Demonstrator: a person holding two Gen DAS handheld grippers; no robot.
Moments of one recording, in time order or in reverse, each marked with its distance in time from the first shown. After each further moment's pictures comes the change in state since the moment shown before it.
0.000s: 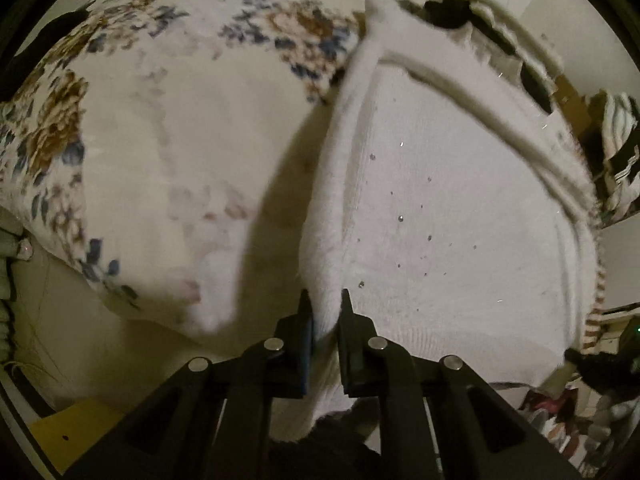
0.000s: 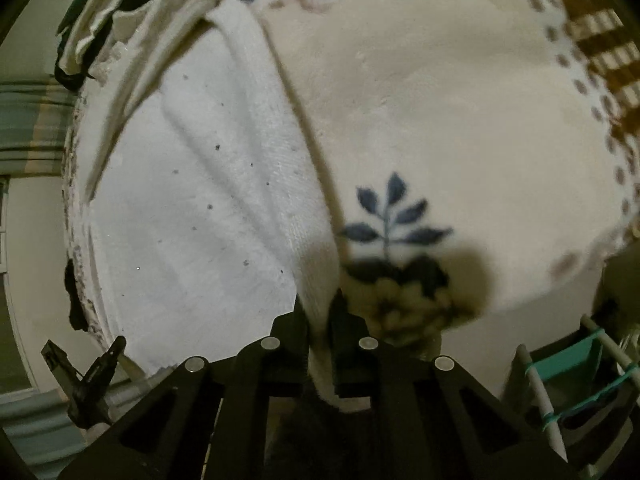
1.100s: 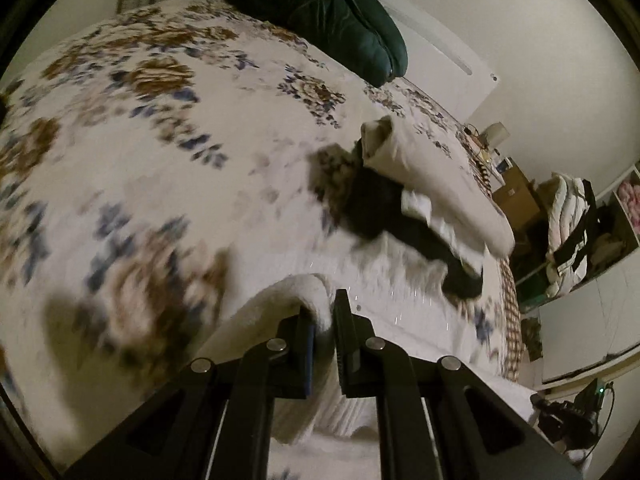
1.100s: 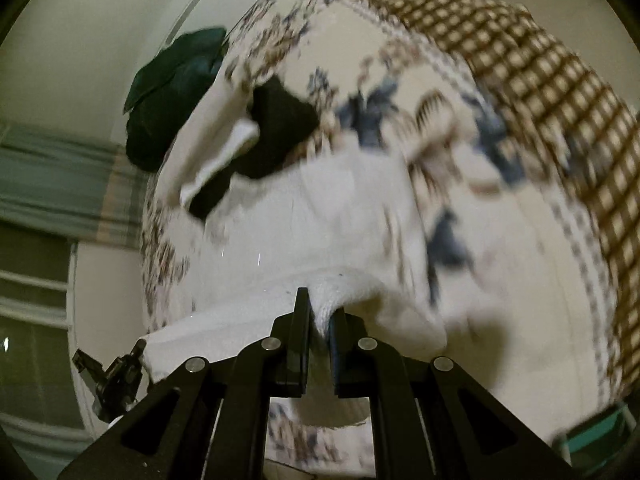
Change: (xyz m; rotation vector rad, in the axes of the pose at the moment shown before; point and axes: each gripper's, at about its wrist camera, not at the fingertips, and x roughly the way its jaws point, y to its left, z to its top) left arm -0.008 -0.097 0.315 -0.053 -0.224 -0.237; right arm -0.120 0.129 0.226 0.034 -0.282 0.227
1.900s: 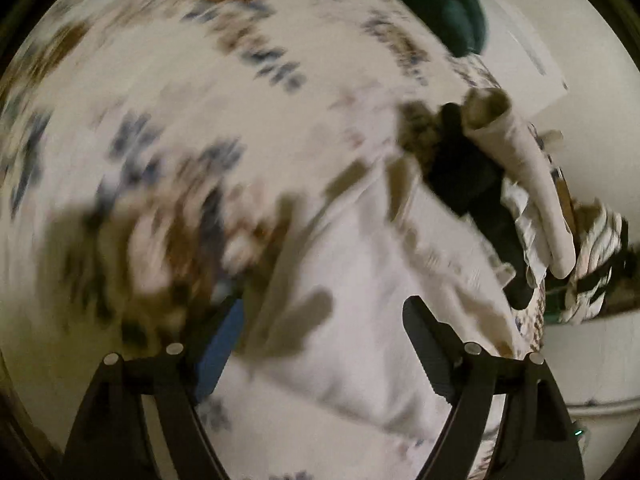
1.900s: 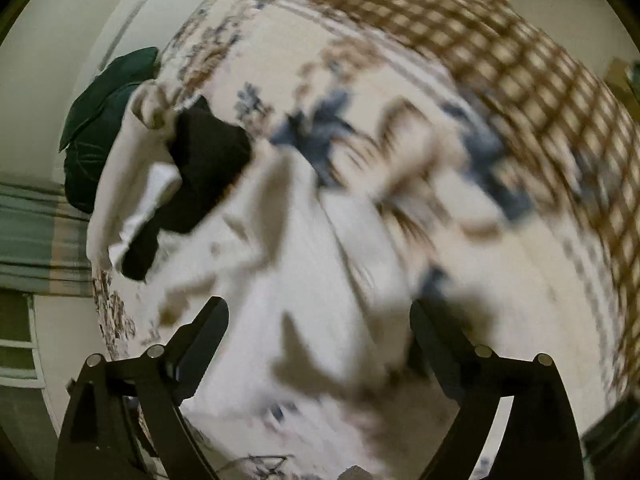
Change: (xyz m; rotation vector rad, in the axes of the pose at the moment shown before) left arm 0.039 0.072 -0.033 -0.255 0.178 0.111; right arm 0.063 -0.031 -0.003 0.174 -0.001 -0.154
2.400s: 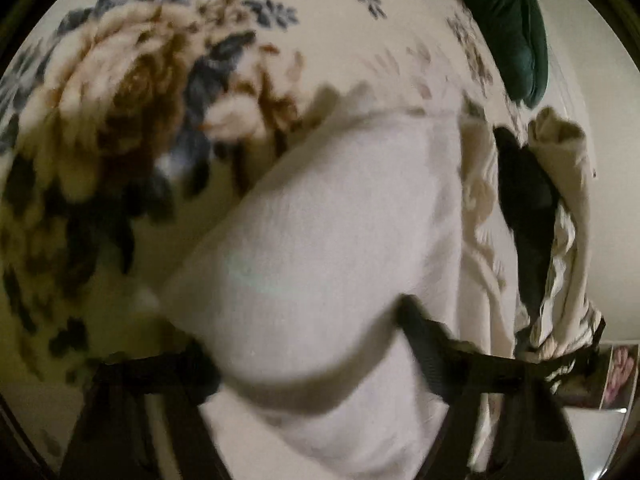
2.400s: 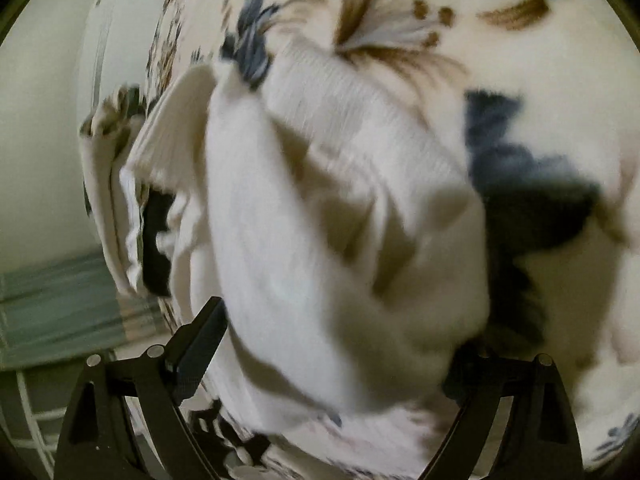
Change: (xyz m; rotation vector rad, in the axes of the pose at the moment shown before) left arm 0.087 0.007 -0.036 -0.325 -0.037 -0.082; right arm 0.097 -0.046 -0.026 0.338 0.072 0.265
